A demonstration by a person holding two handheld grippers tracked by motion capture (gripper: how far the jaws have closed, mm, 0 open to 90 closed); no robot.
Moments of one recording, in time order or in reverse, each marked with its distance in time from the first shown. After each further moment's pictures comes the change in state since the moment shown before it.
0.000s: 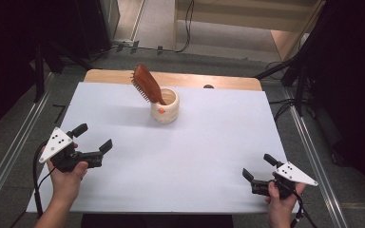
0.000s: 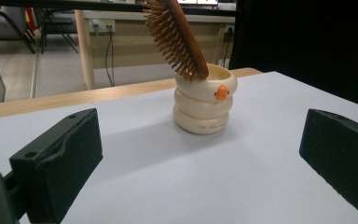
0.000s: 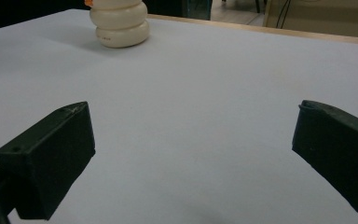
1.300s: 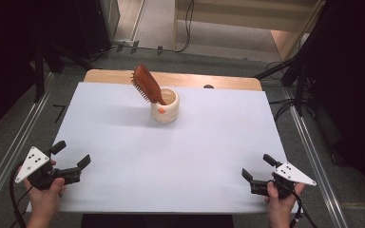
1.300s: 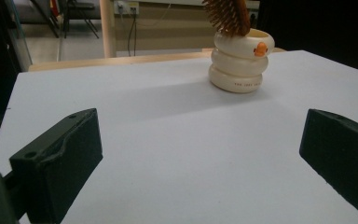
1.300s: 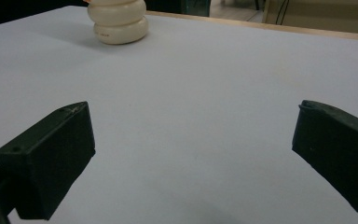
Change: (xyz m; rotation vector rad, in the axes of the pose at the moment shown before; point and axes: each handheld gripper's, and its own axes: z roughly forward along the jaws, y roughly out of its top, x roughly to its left) left arm 0.037 -0.049 -0.045 0.042 0.073 -0.022; right arm 0.001 -0.002 0.002 0.008 -0.005 0.000
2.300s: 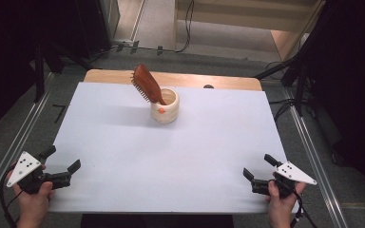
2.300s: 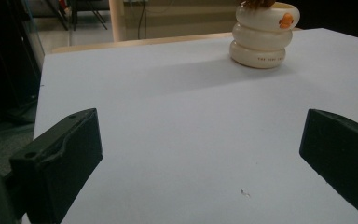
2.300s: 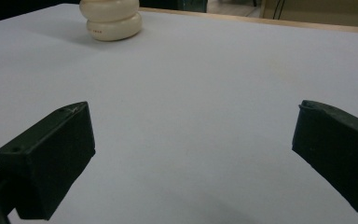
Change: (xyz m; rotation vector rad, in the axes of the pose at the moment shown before) left arm 0.026 -0.019 -0.012 0.042 0.030 0.026; right arm -0.006 -0.004 0.002 0.011 -0.007 0.017
